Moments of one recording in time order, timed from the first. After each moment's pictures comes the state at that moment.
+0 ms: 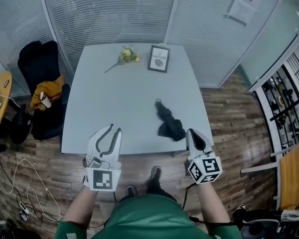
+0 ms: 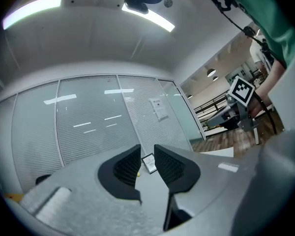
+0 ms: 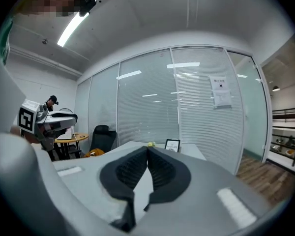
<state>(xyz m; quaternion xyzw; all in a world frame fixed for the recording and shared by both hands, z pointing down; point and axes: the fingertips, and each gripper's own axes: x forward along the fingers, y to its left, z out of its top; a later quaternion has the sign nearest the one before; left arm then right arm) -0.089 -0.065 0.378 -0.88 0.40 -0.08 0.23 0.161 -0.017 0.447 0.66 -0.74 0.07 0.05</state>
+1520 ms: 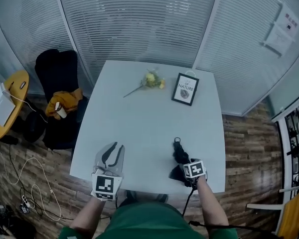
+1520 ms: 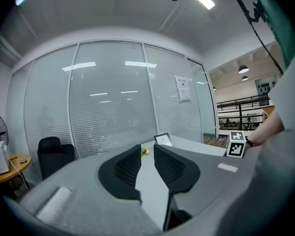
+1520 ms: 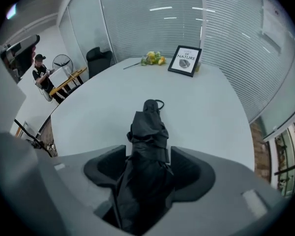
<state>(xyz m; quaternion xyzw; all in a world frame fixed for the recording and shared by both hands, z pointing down) -0.107 -0.247 0.455 -0.86 0.50 -0.12 0.04 0.215 -0.190 0.747 0.49 -0.68 0.35 0.41</state>
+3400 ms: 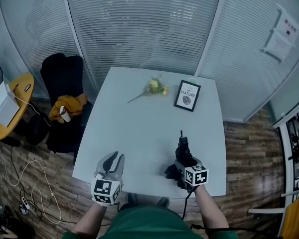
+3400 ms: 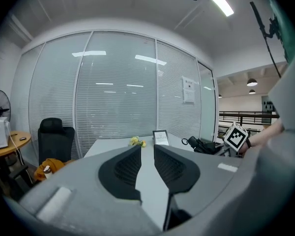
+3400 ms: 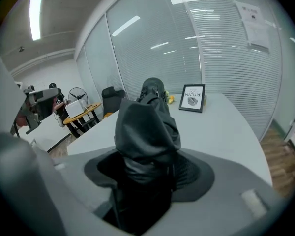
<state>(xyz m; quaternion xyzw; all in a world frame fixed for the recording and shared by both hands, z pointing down) -0.130 -0.221 0.478 -0.85 0.51 -0.10 -0.06 0.154 -0.219 0.646 0.52 -0.78 0.28 0.22</state>
